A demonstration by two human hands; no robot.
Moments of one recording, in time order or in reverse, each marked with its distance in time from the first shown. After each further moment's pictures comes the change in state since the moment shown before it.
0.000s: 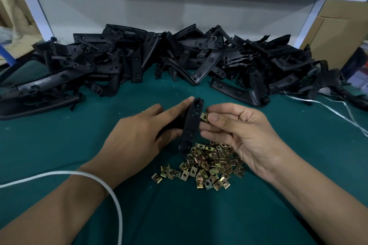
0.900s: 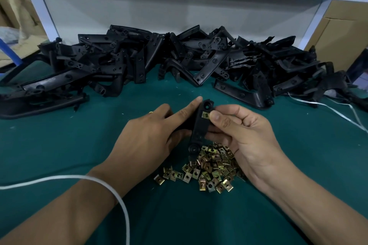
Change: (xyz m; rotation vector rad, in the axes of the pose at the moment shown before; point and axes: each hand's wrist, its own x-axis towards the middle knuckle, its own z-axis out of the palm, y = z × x) left_hand 0.005 0.012 0.005 0.110 0.022 -0.037; right_hand -0.002 0.014 0.015 0.004 0.109 -0.156
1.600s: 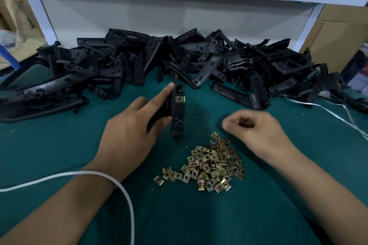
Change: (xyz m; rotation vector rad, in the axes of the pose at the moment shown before) left_hand -0.005 -0.019 -0.008 -0.163 0.123 -0.176; right_hand 0.022 -0.015 -0.050 -1.041 0.116 -0.009
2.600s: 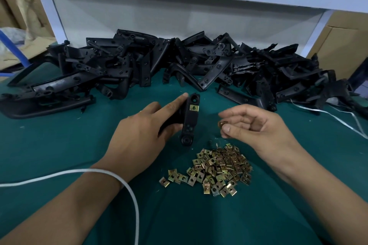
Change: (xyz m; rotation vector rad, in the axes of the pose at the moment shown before) left_hand 0.001 0.000 0.004 0.056 -0.099 -0.012; right_hand -0.009 -0.017 0.000 0.501 -0.206 -0.179
